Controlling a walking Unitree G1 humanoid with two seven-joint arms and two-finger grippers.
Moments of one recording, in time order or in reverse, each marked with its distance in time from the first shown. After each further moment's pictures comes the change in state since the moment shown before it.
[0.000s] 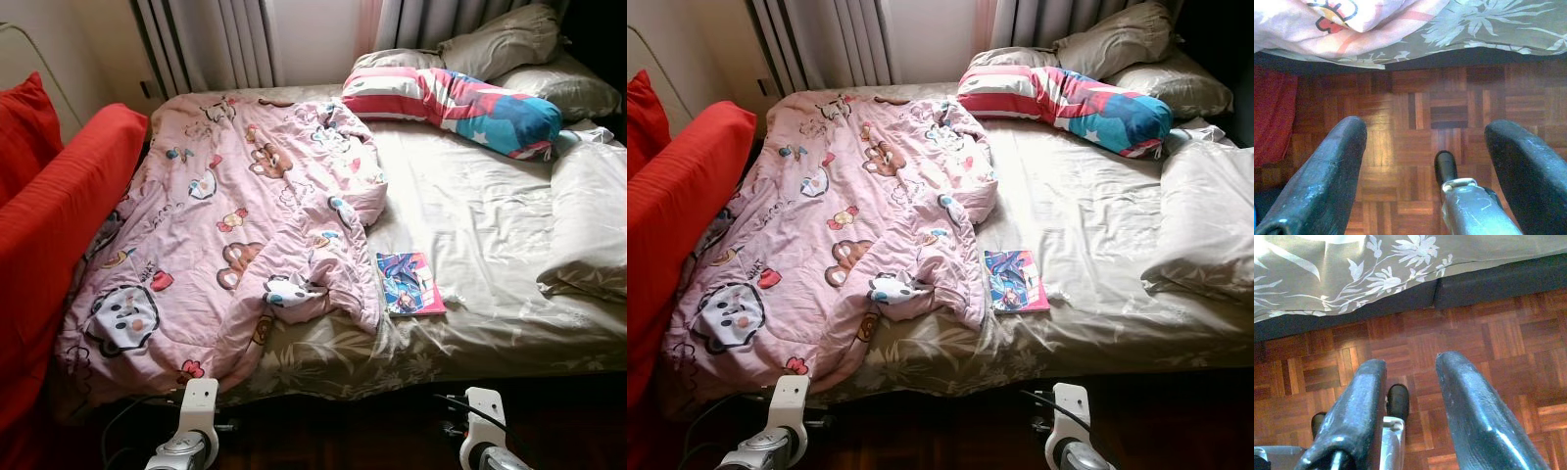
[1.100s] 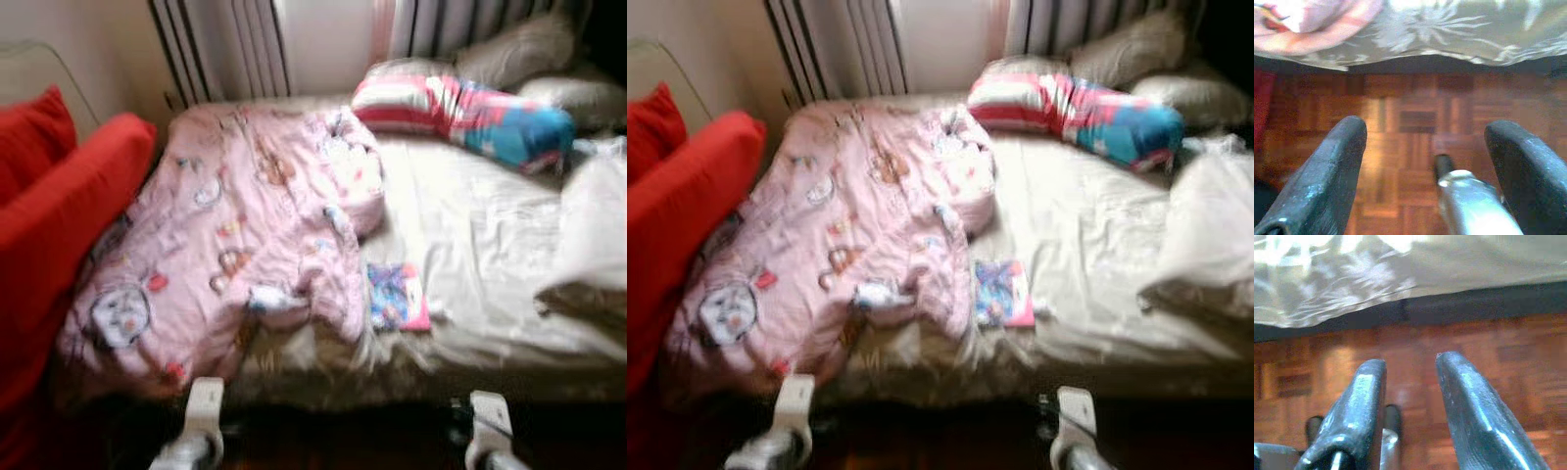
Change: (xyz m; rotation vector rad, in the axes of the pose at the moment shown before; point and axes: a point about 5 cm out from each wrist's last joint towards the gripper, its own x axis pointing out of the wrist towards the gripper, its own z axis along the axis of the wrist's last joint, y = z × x) left arm 0.000 -0.007 0.001 0.011 -0.004 -0.037; right arm -0.002 -0.008 -0.004 -0.011 0.006 -0.023
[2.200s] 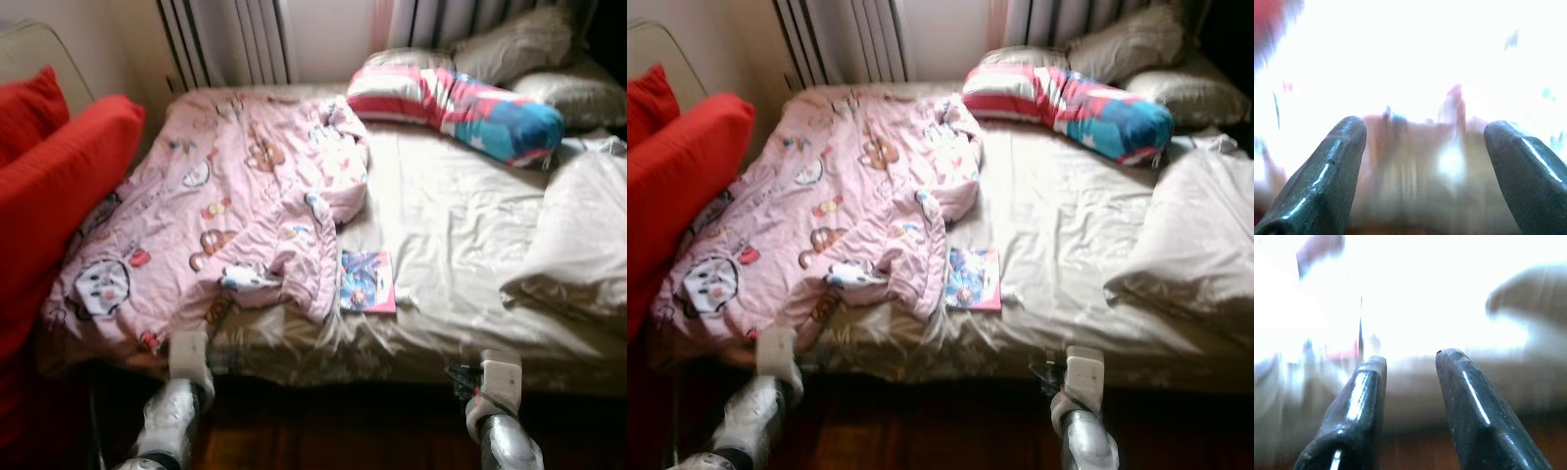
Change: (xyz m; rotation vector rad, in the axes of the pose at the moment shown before) left arm -0.030 0.022 0.141 -0.016 -0.791 0.018; right arm -0.017 0.018 0.126 -0.027 -0.712 -0.044
